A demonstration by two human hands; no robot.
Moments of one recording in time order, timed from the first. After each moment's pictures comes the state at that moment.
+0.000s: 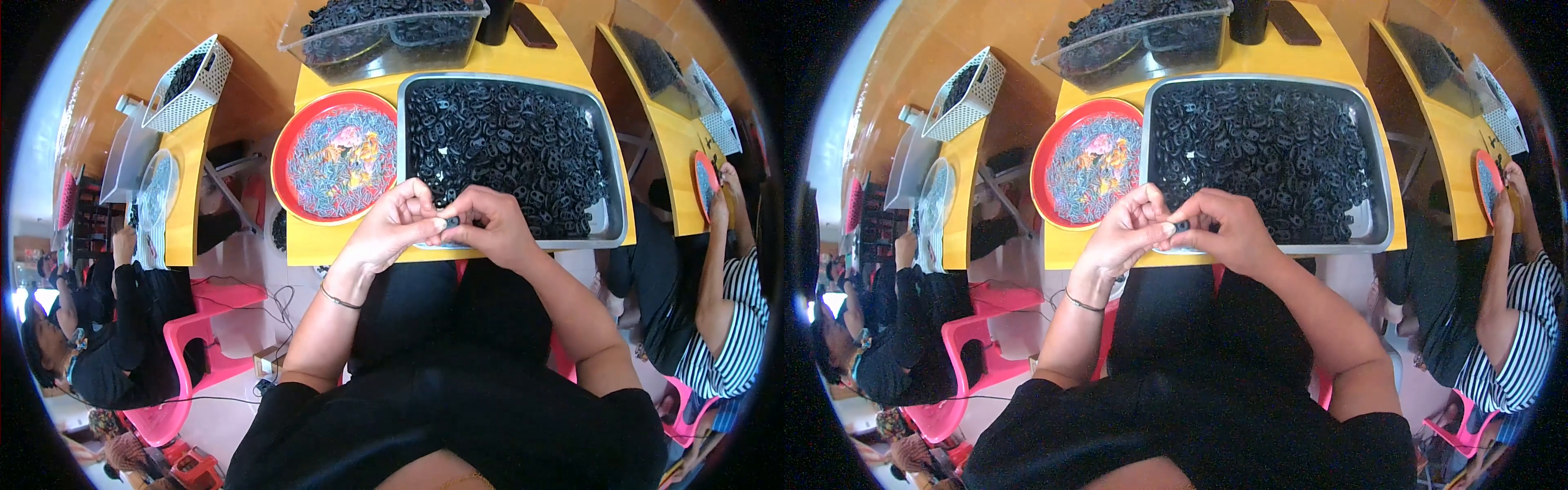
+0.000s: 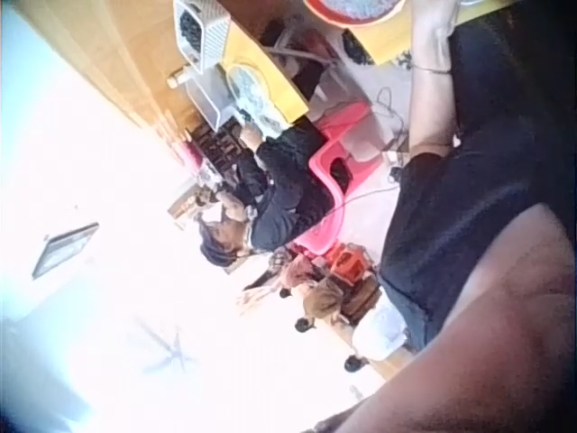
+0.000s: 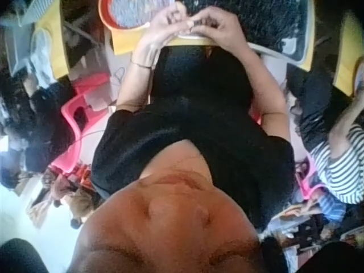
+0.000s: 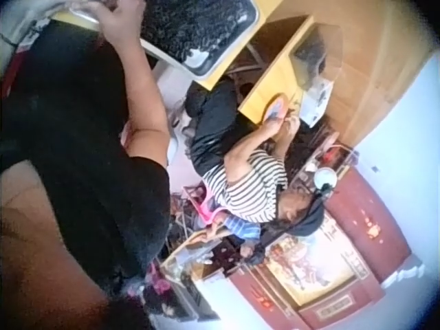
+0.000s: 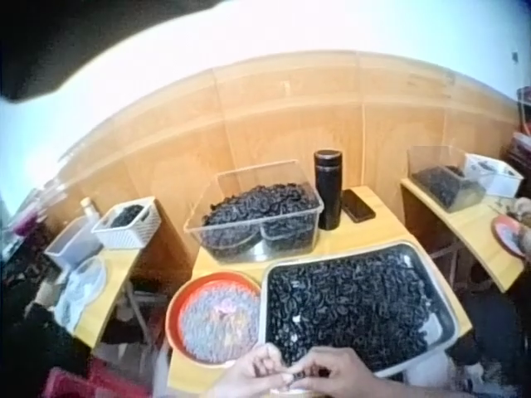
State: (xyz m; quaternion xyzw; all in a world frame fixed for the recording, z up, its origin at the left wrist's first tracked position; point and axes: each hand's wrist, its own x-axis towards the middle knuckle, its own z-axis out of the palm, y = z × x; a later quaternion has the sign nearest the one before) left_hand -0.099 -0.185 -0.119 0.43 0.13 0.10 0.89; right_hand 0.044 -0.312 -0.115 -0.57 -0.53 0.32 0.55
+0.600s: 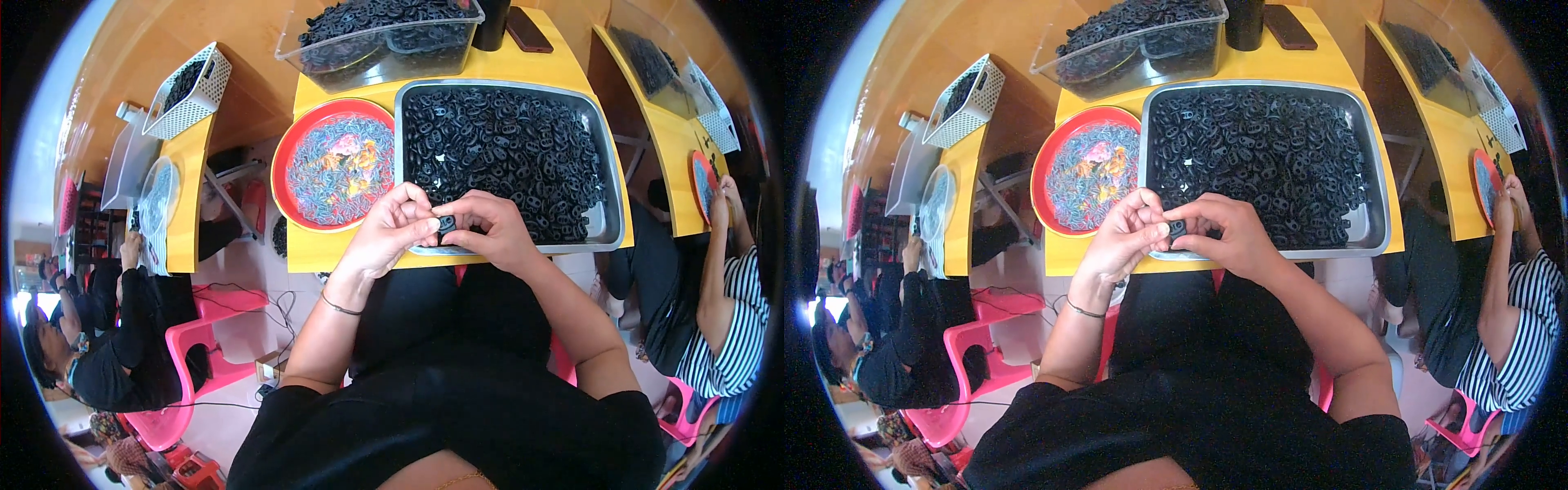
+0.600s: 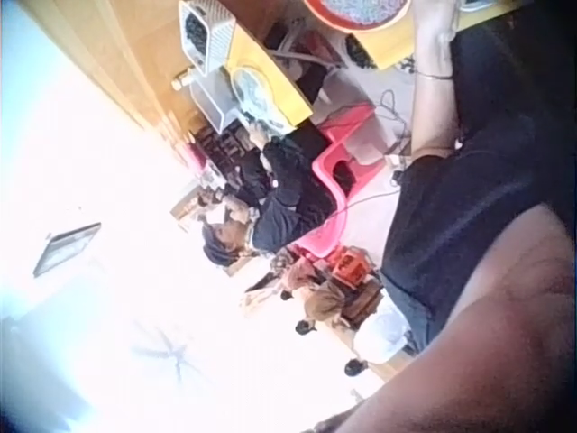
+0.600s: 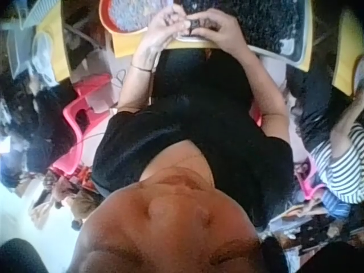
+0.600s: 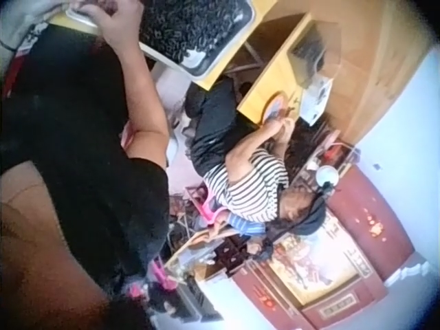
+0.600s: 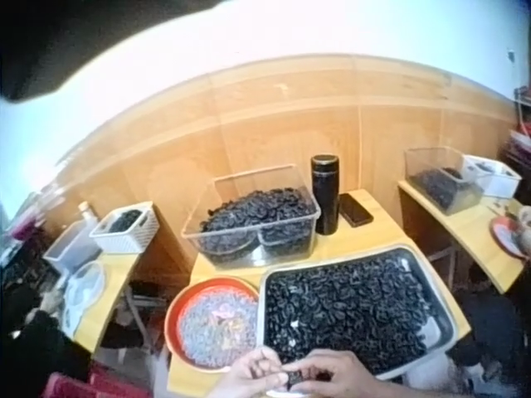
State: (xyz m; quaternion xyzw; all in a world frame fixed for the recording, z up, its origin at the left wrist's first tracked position) left_hand -0.102 -0.186 -0.118 0.42 0.13 0.12 0.89; right_hand 0.043 -0.314 -0.115 -0.56 -0.54 0.31 0.55
